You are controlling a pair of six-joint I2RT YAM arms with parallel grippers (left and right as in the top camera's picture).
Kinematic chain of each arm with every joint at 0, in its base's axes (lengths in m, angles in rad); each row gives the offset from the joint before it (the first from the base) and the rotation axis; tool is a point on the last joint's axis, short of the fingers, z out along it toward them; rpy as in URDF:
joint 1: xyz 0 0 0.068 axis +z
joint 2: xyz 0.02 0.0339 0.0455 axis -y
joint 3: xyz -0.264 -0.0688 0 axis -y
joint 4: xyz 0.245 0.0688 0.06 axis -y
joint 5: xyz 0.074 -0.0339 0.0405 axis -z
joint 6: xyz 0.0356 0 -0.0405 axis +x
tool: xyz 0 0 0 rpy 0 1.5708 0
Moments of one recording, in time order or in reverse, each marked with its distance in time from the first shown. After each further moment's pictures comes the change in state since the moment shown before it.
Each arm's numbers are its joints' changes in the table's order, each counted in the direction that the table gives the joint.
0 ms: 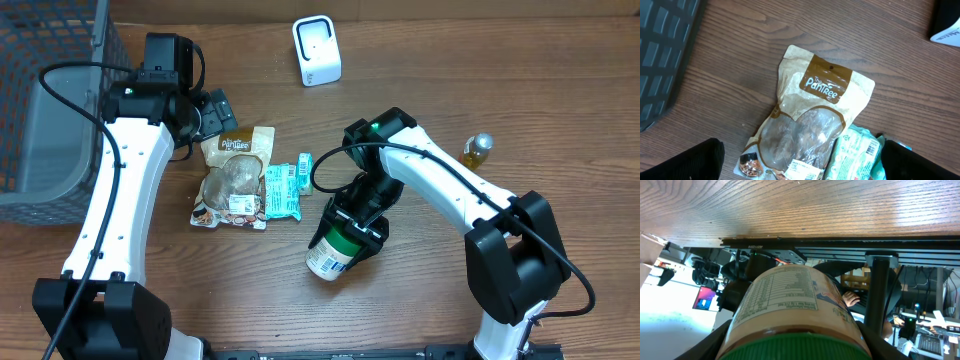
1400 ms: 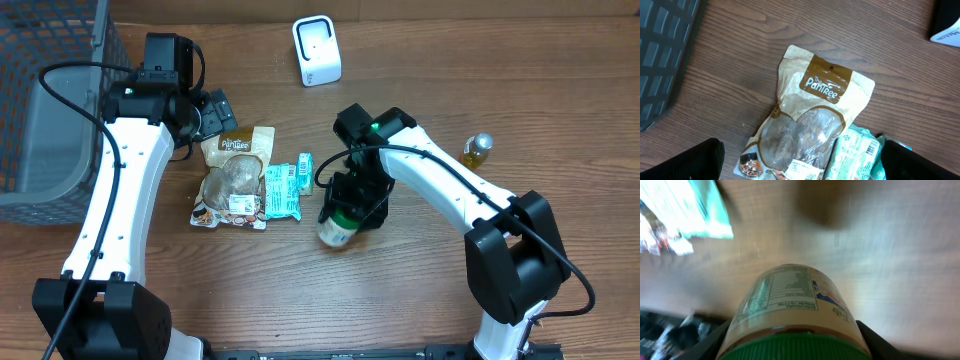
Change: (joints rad) left arm 0.000 0.000 0.000 0.000 0.000 0.000; right arm 0.000 0.000 0.000 0.320 0.394 0.000
